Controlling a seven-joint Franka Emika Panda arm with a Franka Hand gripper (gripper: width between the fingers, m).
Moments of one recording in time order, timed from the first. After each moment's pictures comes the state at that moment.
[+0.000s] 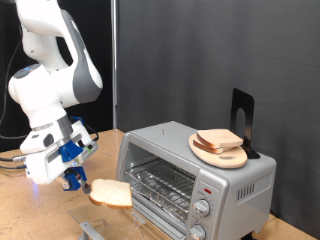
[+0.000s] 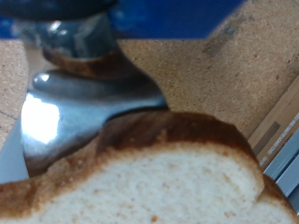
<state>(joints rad) 0.19 -0.19 -0.45 -2.73 0.49 2.67 -0.46</state>
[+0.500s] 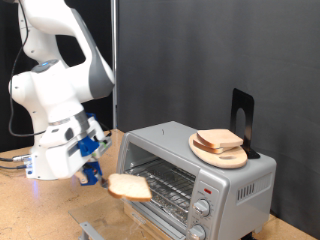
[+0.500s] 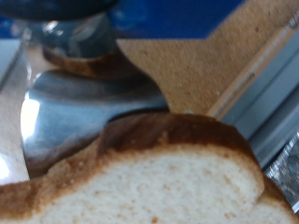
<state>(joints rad) 0.24 -0.19 -0.38 -2.70 0.50 2.69 -0.42</state>
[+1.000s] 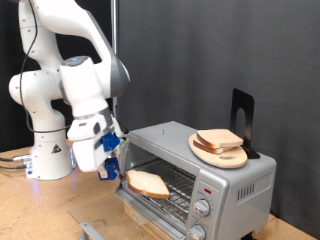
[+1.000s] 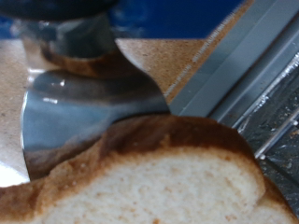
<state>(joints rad) 0.24 -0.17 -0.26 -2.69 0.32 2.71 -0.19</state>
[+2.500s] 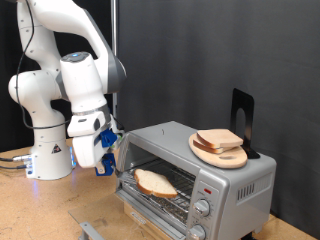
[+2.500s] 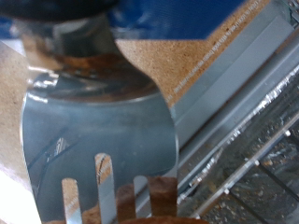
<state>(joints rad) 0.21 -0.22 -0.25 -2.71 0.26 2.63 -0.22</state>
